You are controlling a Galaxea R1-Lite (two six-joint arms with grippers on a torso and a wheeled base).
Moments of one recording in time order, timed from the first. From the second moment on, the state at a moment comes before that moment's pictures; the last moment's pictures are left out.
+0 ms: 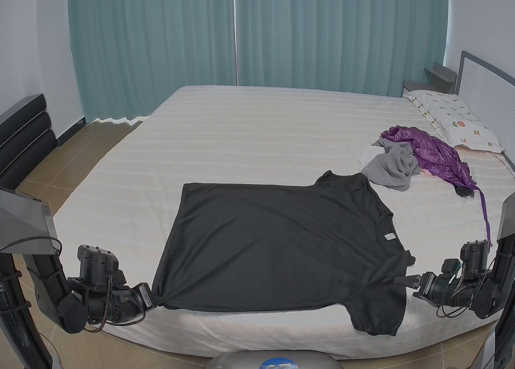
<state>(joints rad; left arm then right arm) -0.17 2.06 -0.17 -1.04 -0.25 -0.69 -0.08 2.13 -0.02 -1.34 0.41 0.53</state>
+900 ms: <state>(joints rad) -0.17 2.06 -0.18 -1.04 -0.25 -0.70 -0.01 2.25 -0.02 -1.49 0.41 0.55</state>
